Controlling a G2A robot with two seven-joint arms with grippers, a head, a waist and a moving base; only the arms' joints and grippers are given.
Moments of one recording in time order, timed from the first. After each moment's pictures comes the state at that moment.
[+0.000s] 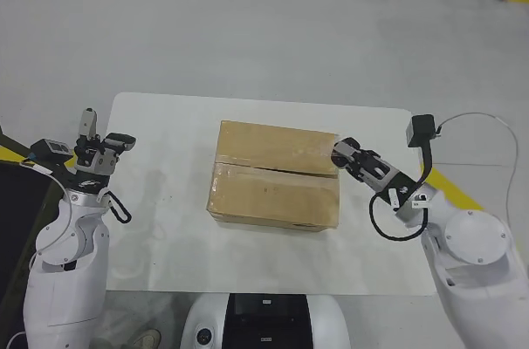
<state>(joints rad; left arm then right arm) 1.62 -1.18 -1.85 -1.82 -0.43 -0.30 -0.34 -1.40 -1.12 1.42 -2.11 0.10 0.32 0.60</state>
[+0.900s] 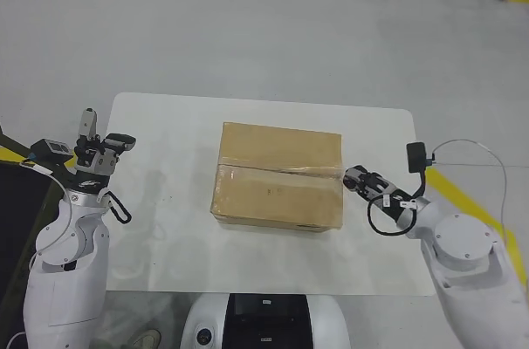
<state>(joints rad) 1.62 -1.18 -1.85 -1.82 -0.43 -0.30 -0.34 -1.49 -1.10 1.45 -2.04 0.01 0.47 0.61</state>
